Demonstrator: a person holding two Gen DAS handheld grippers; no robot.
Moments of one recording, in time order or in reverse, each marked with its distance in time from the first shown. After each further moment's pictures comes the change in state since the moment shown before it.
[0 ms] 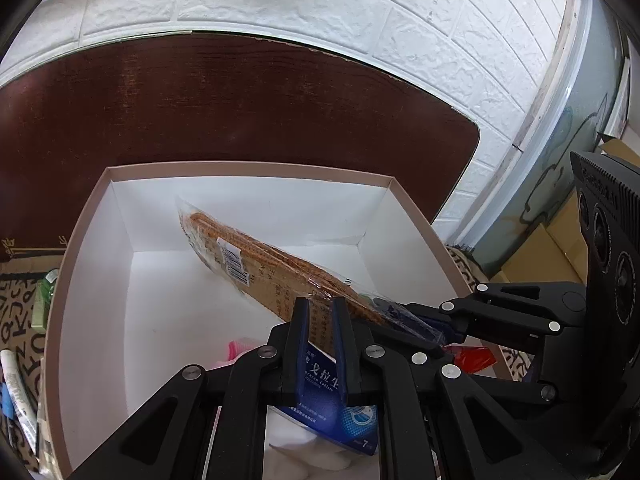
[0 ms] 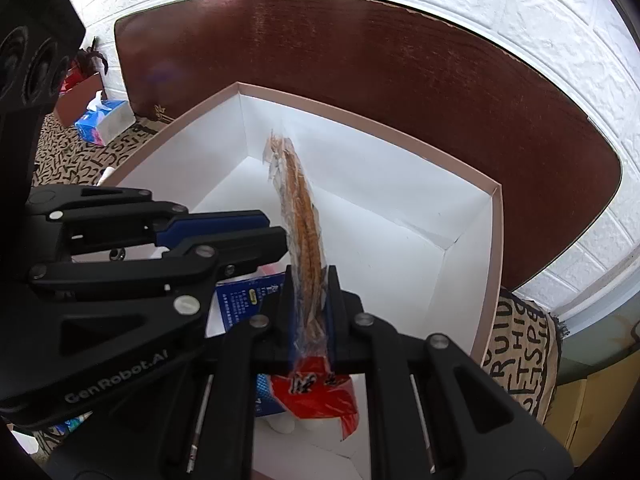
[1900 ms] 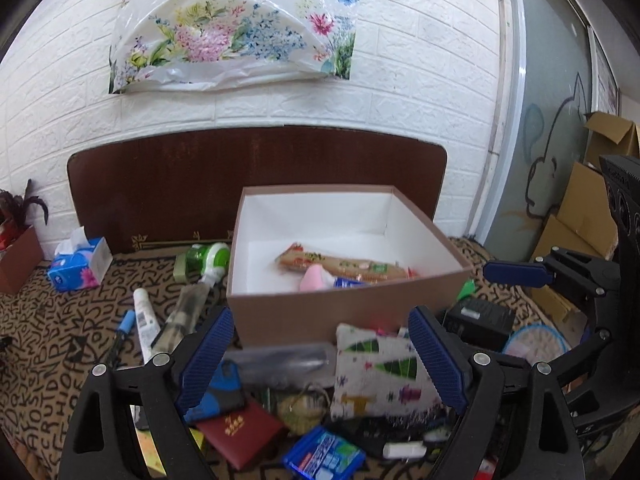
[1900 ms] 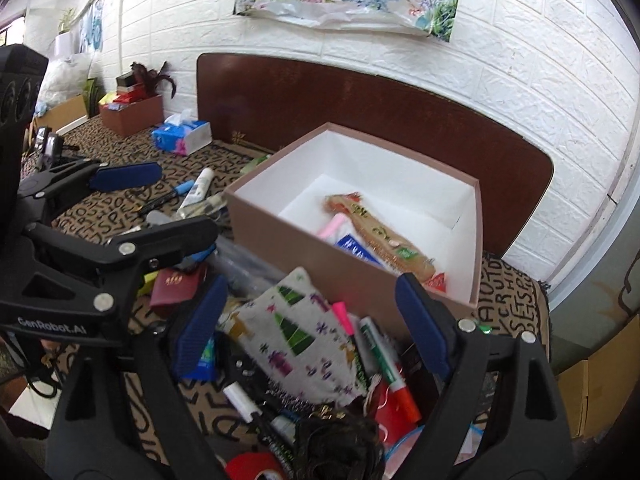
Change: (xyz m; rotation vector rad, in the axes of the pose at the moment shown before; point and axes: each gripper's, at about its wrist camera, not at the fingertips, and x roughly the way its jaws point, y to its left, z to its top) left arm -0.189 -0.025 -0.140 0.114 -0.224 0.213; right arm -0.146 0.118 -0.109 -0.042 -0.202 -0.010
